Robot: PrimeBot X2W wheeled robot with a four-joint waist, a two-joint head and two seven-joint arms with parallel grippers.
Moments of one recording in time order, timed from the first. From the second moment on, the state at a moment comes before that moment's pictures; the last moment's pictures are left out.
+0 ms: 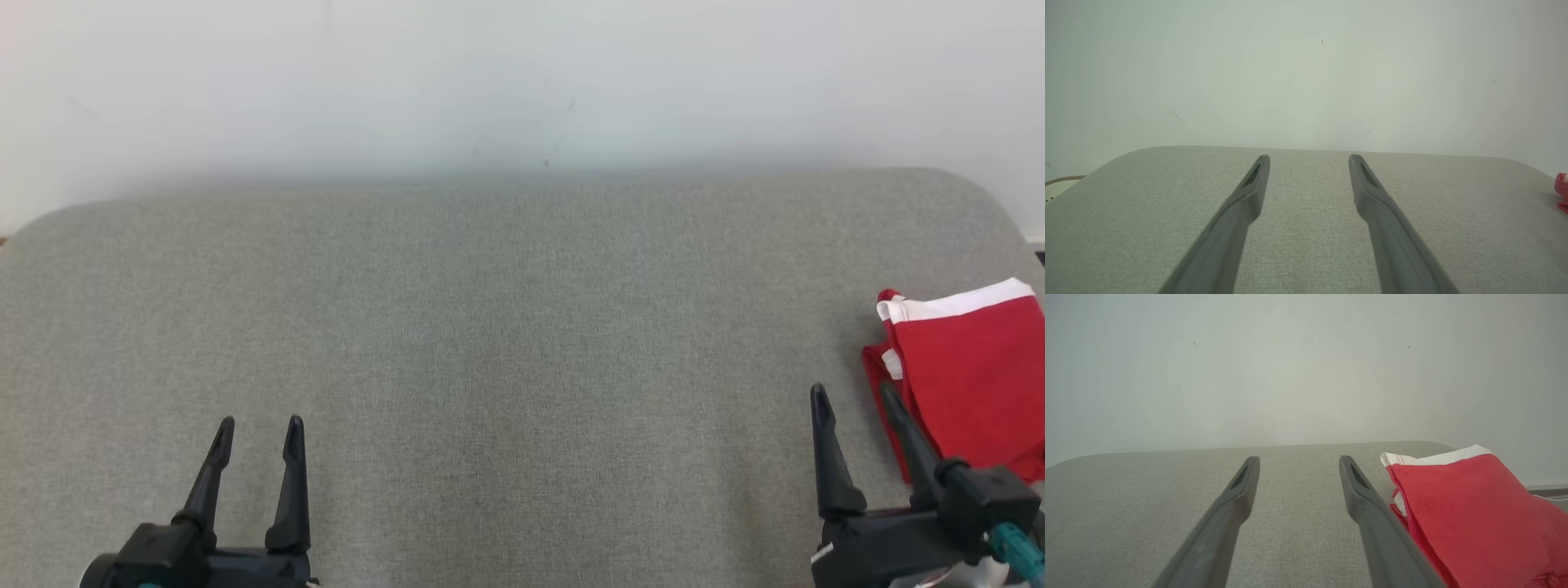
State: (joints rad) left arm -0.13 0.19 -0.17 0.00 -0.27 0.12 -0.26; right arm -0.01 -0.10 0.09 -0.13 0.10 0.13 -0.08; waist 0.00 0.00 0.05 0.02
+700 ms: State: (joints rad) left arm -0.11 0.20 -0.17 0.04 -0.28 0.13 -0.26; right arm 0.04 -0.09 0.10 -0.15 0.09 0.13 -0.07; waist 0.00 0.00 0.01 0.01
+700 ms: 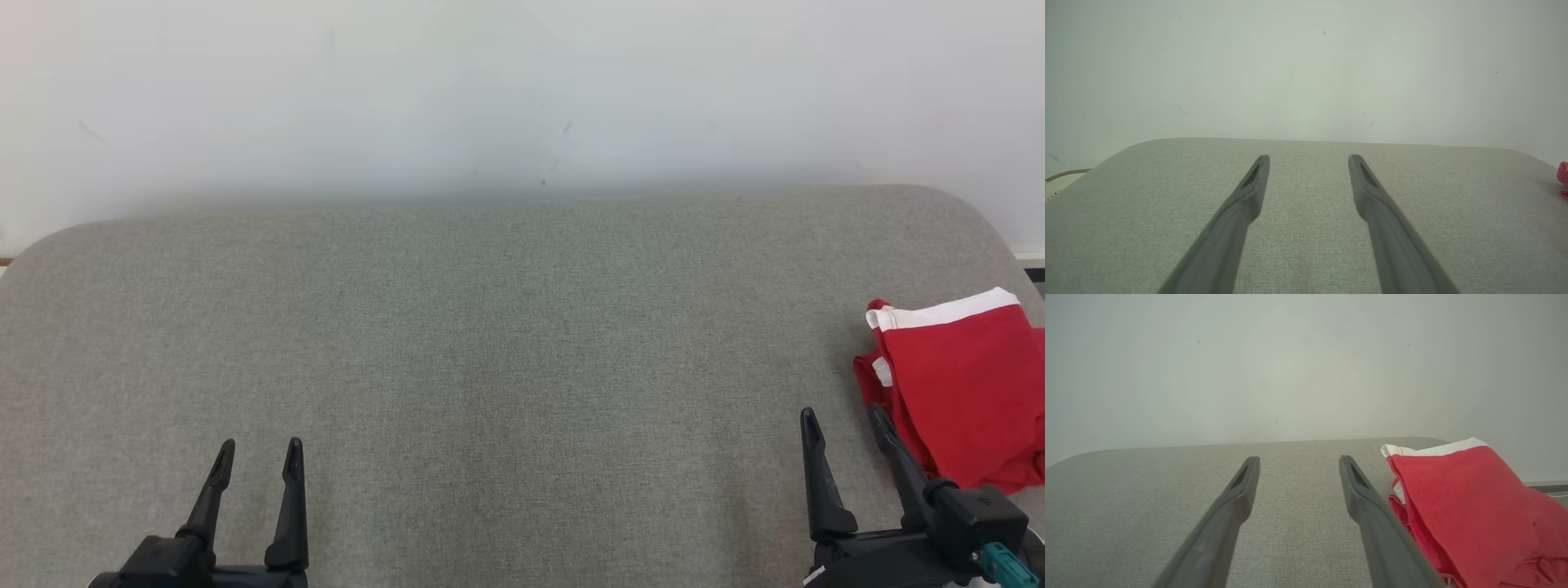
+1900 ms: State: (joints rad) left arm -0.05 0.16 -0.20 0.06 -0.48 0.10 -0.24; right arm 0.08 -0.11 0.08 -0.08 0.38 0.13 -0.03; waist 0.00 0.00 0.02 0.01
